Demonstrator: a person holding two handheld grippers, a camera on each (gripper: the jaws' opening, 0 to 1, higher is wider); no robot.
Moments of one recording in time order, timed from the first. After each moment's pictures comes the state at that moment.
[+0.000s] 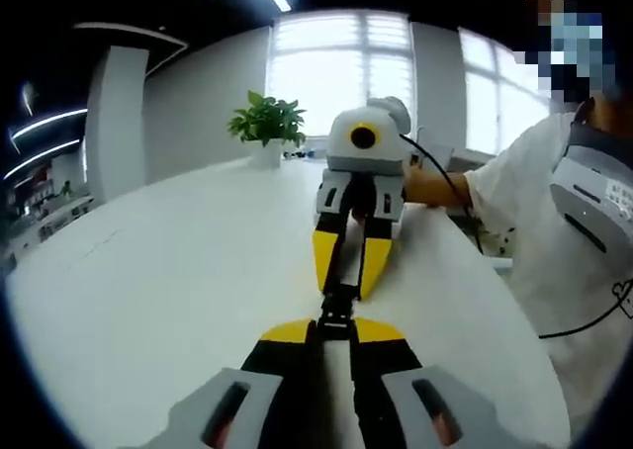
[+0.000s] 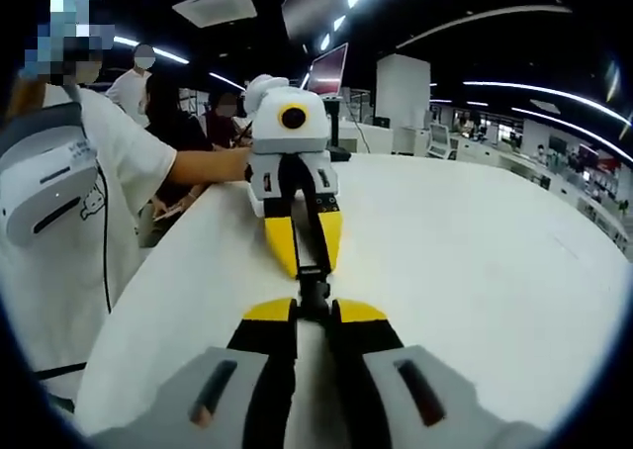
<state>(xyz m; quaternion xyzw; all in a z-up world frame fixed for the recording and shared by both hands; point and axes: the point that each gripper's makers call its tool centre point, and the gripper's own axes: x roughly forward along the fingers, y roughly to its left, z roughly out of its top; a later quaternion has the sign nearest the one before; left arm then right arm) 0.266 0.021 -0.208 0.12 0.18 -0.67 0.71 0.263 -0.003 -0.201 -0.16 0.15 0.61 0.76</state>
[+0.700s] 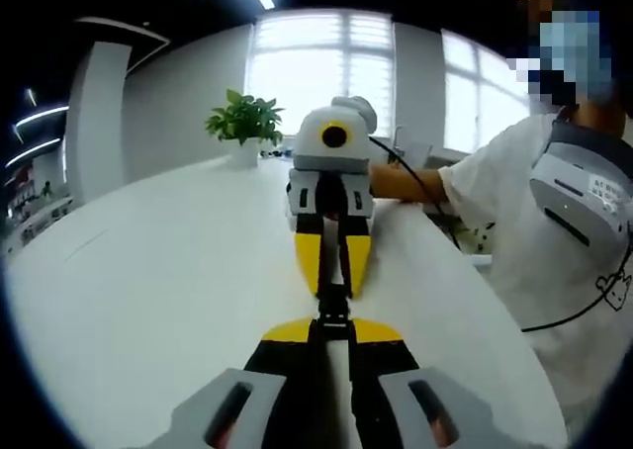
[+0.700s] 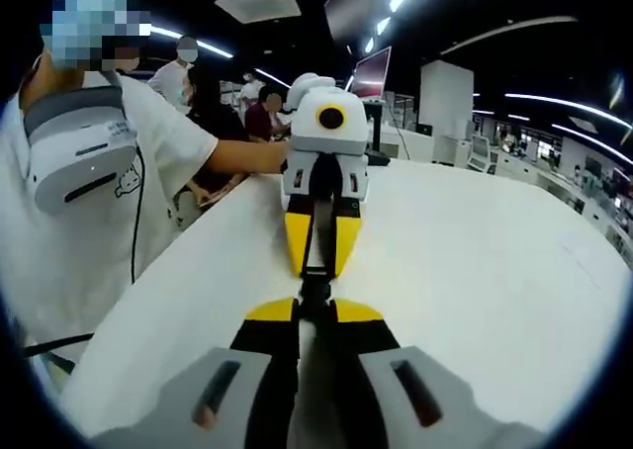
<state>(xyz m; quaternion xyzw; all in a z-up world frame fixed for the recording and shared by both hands) 0.256 0.018 -0.209 0.12 0.19 -0.71 0.67 0.259 -0.001 -0.202 -0.17 0.13 0.68 0.70</state>
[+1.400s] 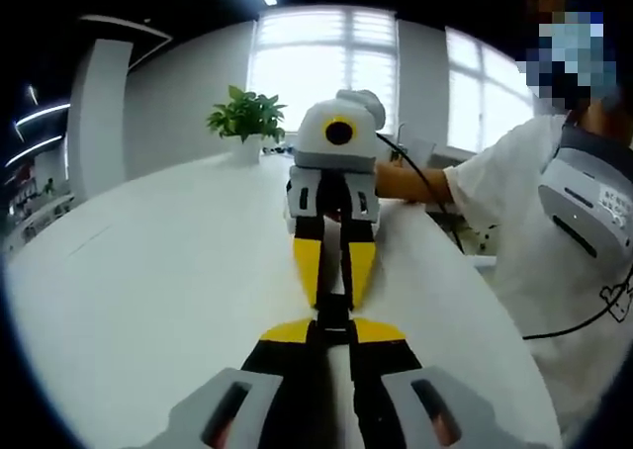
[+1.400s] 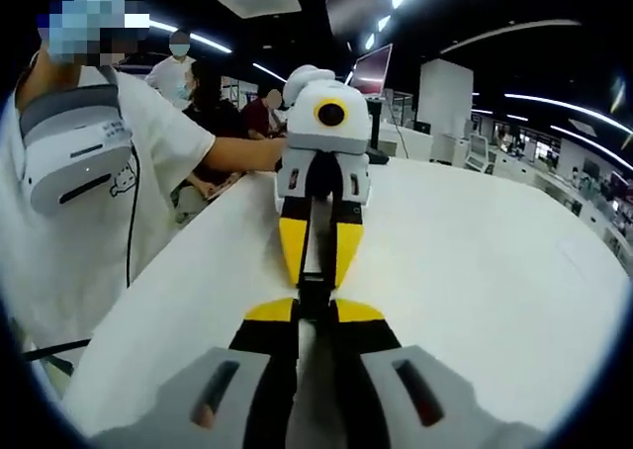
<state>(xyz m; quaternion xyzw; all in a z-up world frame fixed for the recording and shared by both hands) 0.254 0.012 -0.207 0.13 0.19 -0.70 0.68 0.260 0.002 -0.211 -0.18 0.14 0.67 0.70</state>
